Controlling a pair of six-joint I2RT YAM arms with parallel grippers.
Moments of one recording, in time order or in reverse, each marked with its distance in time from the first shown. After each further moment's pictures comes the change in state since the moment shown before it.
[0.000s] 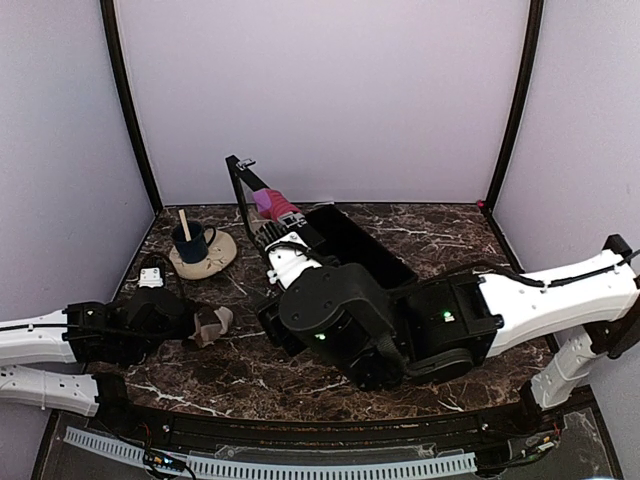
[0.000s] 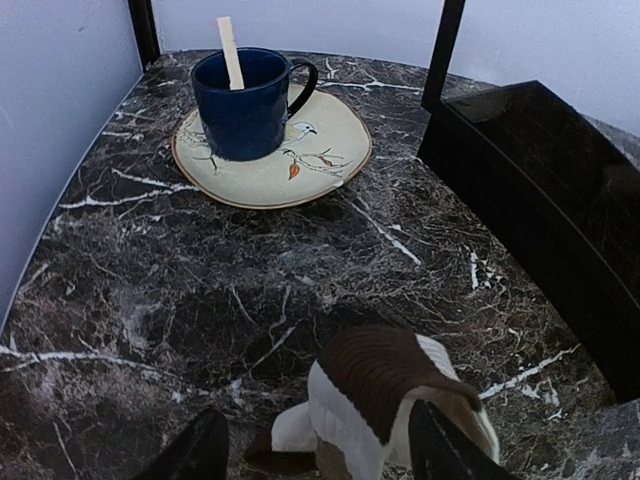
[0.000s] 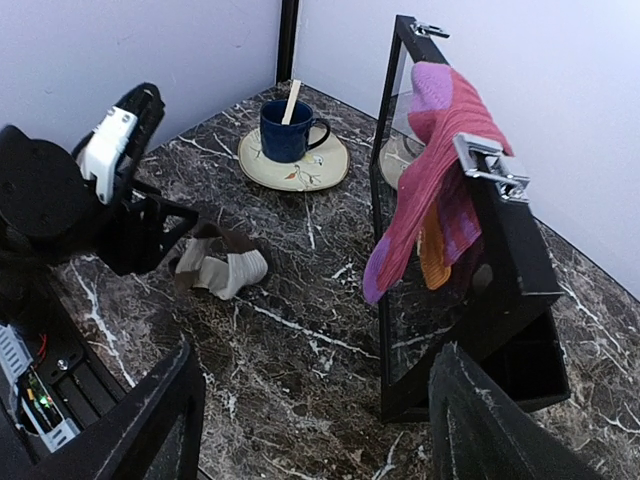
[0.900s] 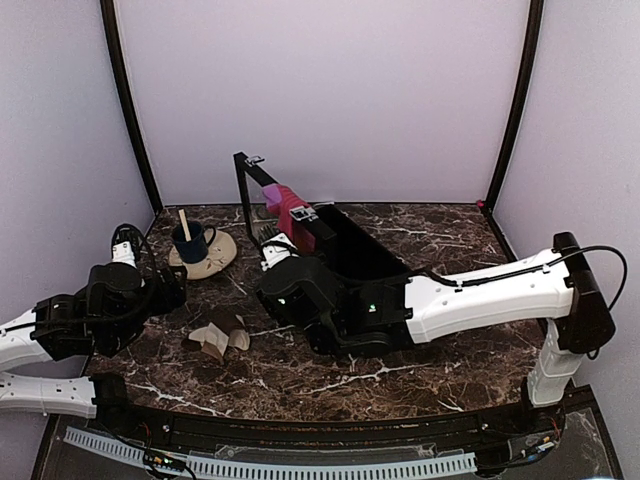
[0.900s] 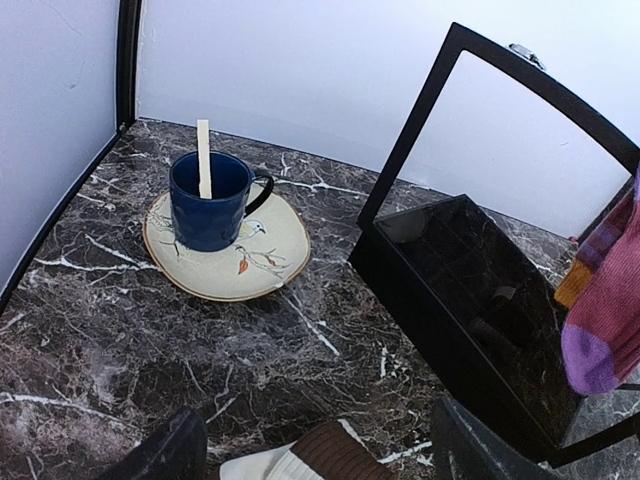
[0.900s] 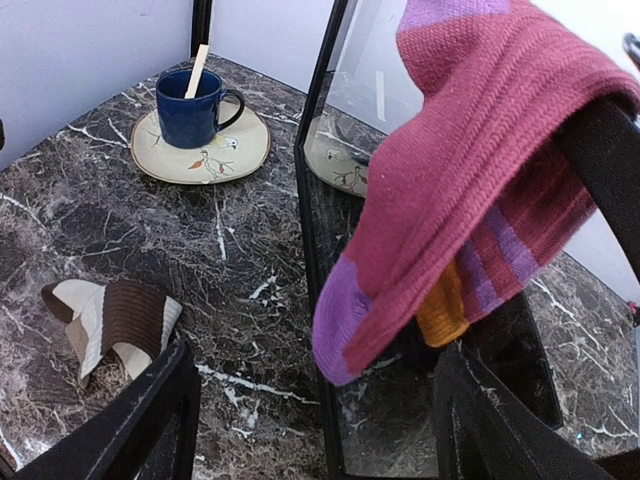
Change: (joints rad) left arm 0.000 -0.174 0.088 0.052 -0.018 0.050; right arm -0.217 0.186 -0.104 0.275 -0.011 -0.125
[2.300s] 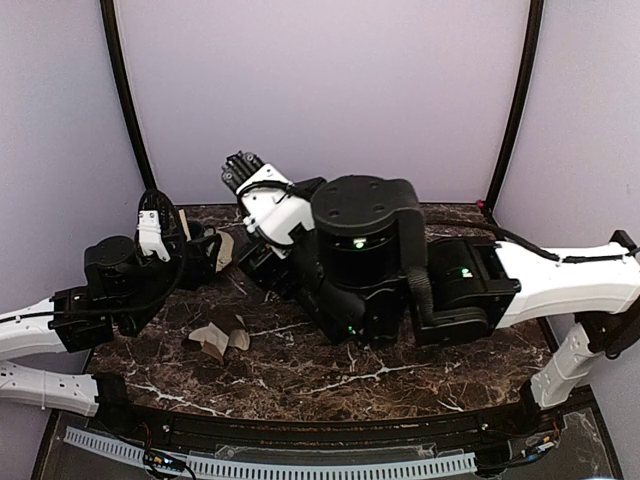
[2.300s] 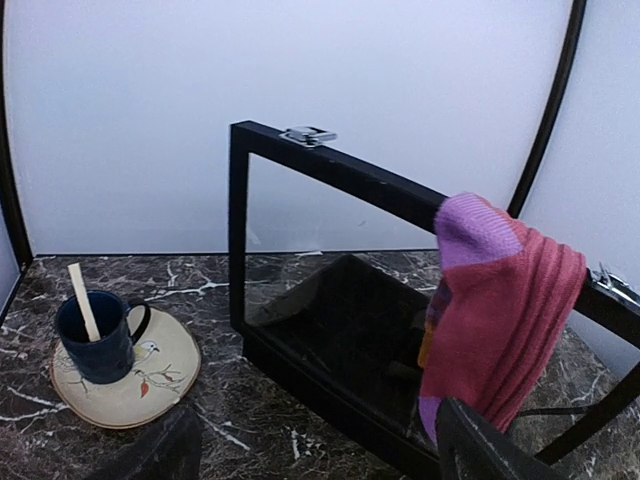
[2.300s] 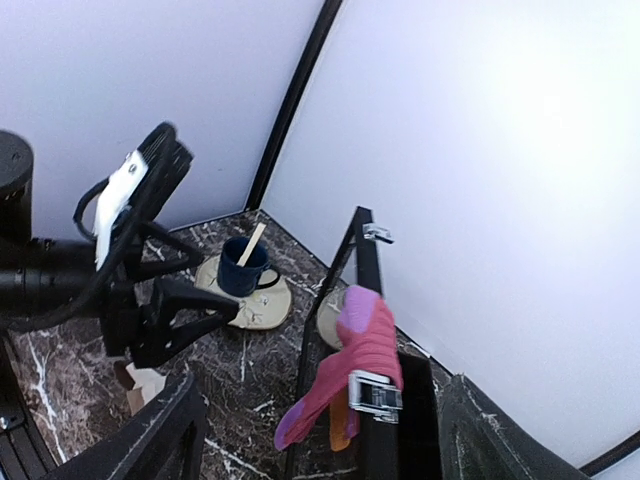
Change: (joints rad) left arm -0.004 0.153 0.032 0.532 0.143 0.473; right arm 0.176 -0.144 0.271 -0.069 -0.001 -0.442
